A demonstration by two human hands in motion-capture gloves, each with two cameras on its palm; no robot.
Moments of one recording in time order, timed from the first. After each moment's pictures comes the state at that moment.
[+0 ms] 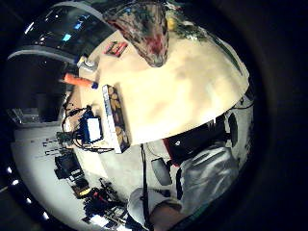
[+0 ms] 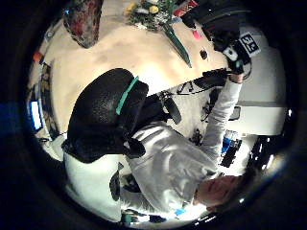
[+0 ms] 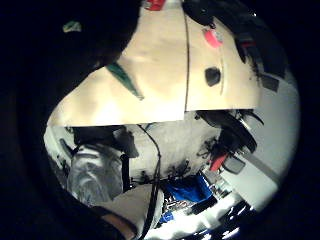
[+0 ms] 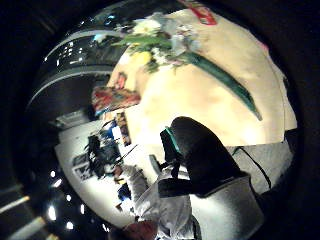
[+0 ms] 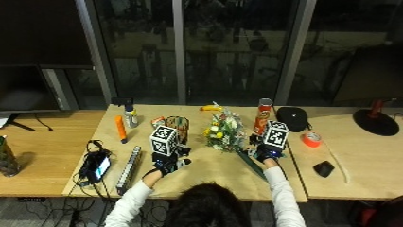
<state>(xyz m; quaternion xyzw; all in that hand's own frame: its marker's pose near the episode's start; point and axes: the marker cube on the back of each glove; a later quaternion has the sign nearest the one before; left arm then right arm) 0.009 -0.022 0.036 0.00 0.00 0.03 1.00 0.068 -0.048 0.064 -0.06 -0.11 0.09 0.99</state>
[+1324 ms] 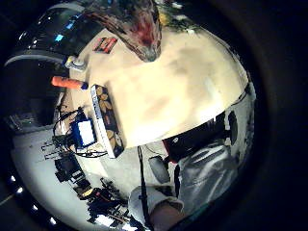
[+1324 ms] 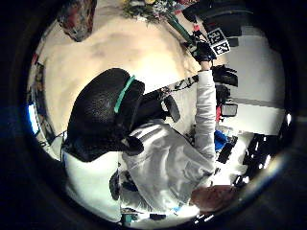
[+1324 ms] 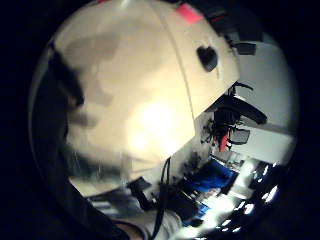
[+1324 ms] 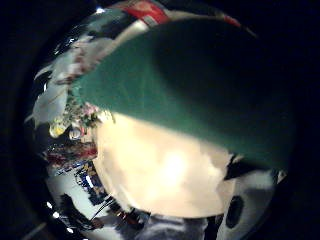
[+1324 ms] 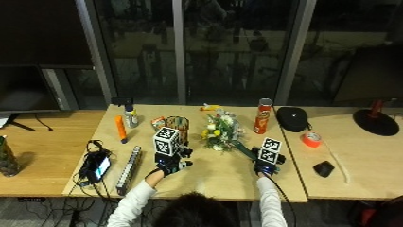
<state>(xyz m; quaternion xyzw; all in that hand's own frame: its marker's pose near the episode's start) 0.009 -0.038 0.060 -0.03 0.01 0.03 1.00 0.089 -0.079 0.170 0.06 -0.02 0.27 0.96</state>
